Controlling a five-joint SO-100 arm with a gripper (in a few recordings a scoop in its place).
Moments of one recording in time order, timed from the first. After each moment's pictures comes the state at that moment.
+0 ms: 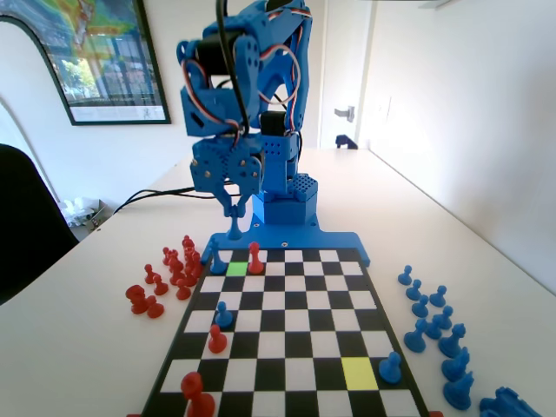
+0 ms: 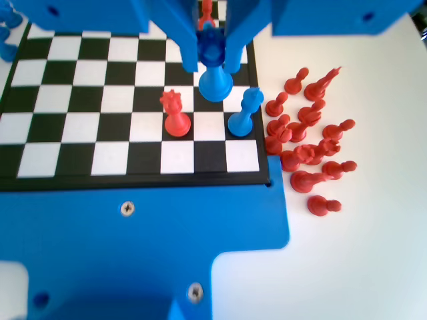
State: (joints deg) arm 23.9 116.4 142.3 55.5 -111.5
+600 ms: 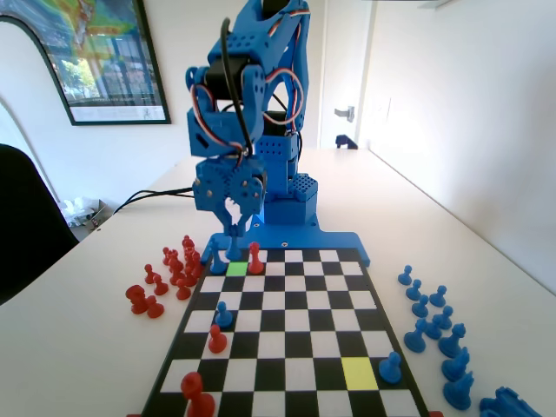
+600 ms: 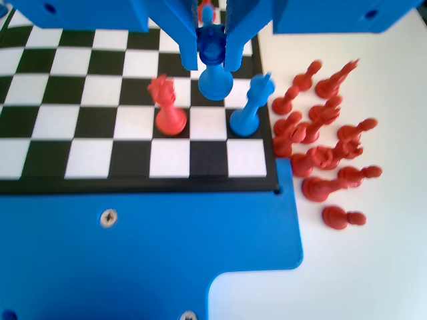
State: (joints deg) arm 23.6 112.7 146.3 46.1 -112.8
